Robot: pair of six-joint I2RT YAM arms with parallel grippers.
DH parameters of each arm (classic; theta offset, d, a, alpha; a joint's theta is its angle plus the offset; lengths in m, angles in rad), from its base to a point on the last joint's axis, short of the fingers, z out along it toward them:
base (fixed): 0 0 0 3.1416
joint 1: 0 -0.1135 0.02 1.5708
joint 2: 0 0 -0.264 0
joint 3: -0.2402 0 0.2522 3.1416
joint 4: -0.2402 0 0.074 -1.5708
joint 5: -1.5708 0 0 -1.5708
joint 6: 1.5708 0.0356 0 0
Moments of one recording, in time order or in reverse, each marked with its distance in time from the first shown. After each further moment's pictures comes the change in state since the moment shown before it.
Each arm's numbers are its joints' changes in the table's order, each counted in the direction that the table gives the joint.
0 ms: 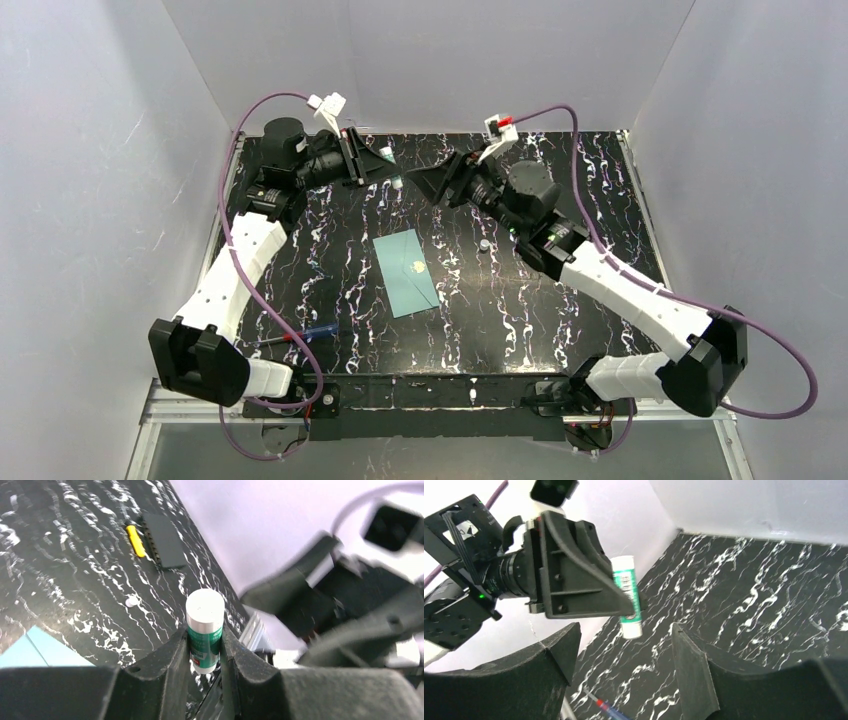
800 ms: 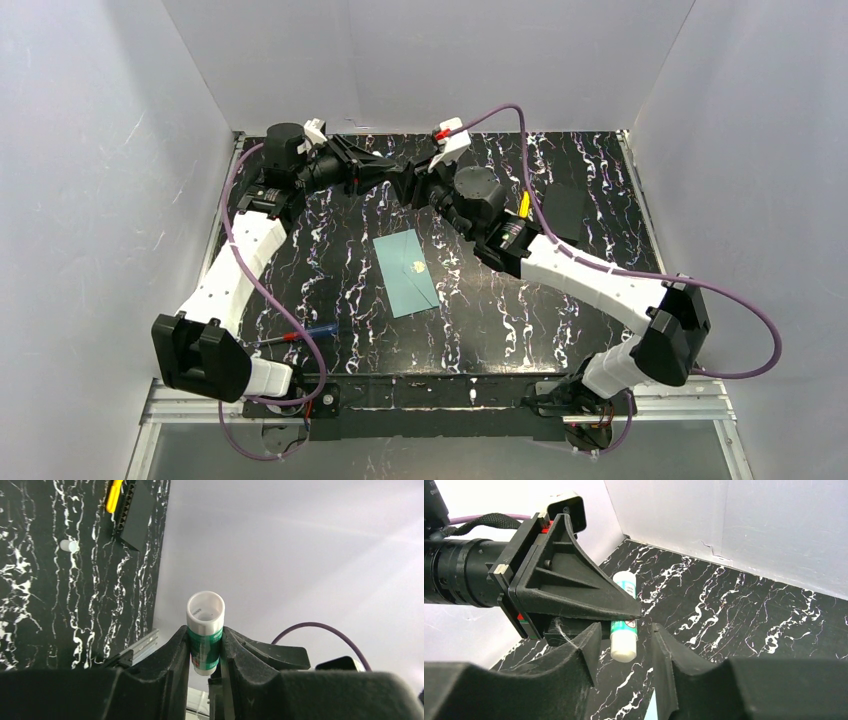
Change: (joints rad) left arm -0.033 0.011 0.025 -0.116 0.193 -0.708; right arm -0.196 0.177 -0.113 0.026 -0.384 -0.373
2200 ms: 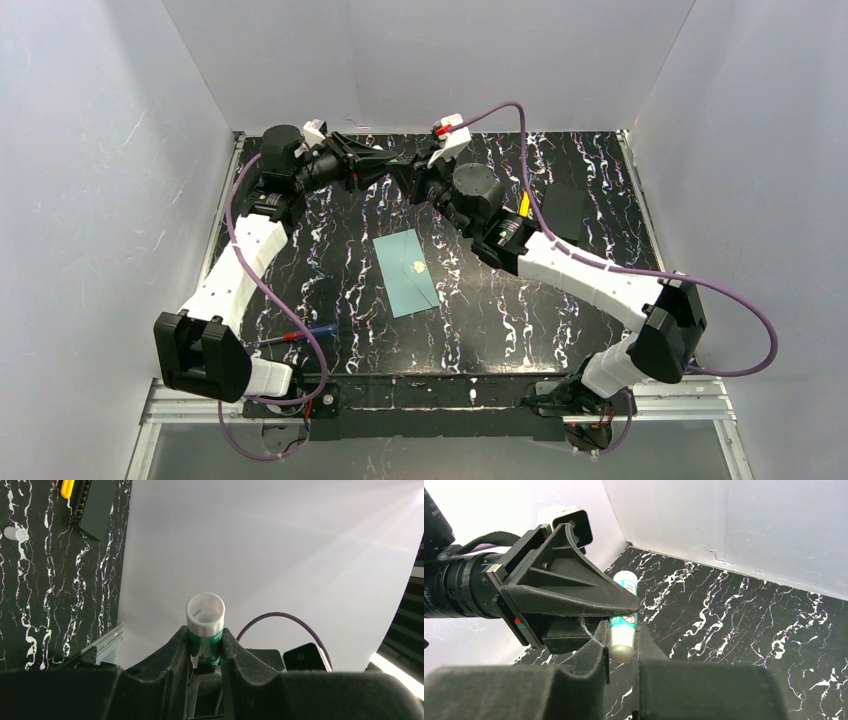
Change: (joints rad) left arm -0.009 -0.001 0.063 0.202 -0.076 -0.210; right arm 0.009 0.023 -0.024 0.027 -0.011 0.031
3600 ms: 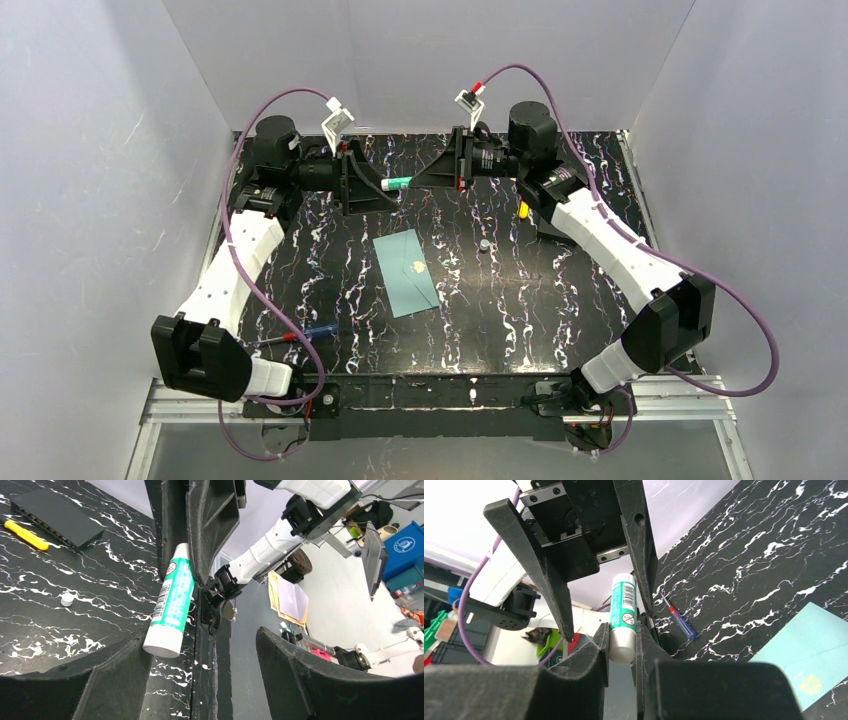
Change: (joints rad) left arm -0.020 0.003 -0.071 -0.016 -0.629 1.089; right arm 0.389 0.029 -0.181 -0.341 1.139 0.446
